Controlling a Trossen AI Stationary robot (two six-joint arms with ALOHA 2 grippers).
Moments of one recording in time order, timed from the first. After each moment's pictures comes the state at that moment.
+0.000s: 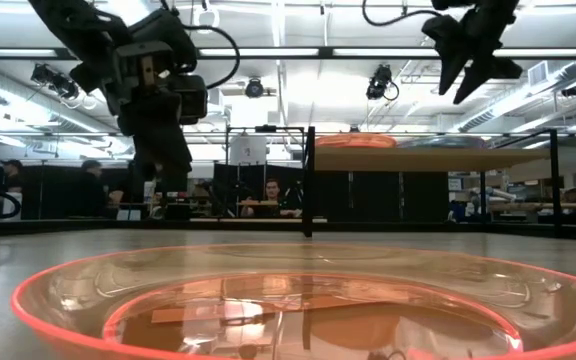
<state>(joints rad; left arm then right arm) 0.18 1.31 0.60 -0.11 0.41 -0.42 -0.65 1.08 1.23 -1.17 -0.04 0.57</state>
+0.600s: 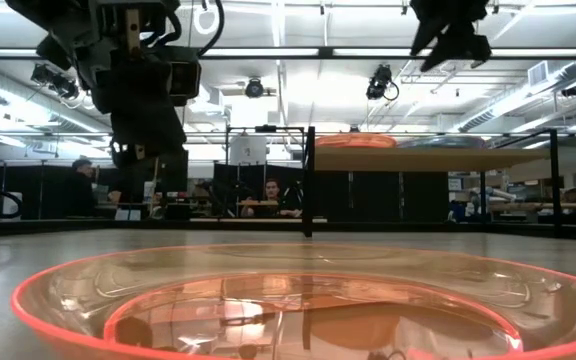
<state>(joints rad) -0.12 1.31 0.60 0.01 0.16 -0.75 -0.19 1.11 1.23 -0.99 0.06 0.66</state>
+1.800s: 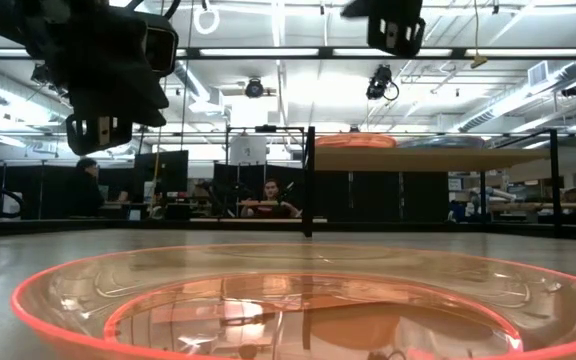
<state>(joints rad) -0.38 1.31 0.60 0.10 -0.08 -1.04 0.28 1.54 1.23 -0.40 -0.13 0.66</state>
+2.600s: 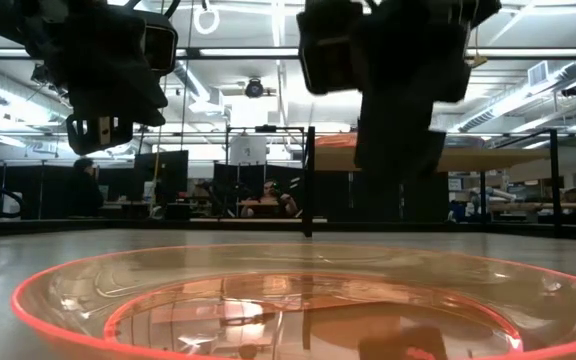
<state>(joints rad) -0.38 1.31 0.60 0.10 -0.07 -1.02 0.35 1.91 1.23 -0.30 -0.21 0.76</state>
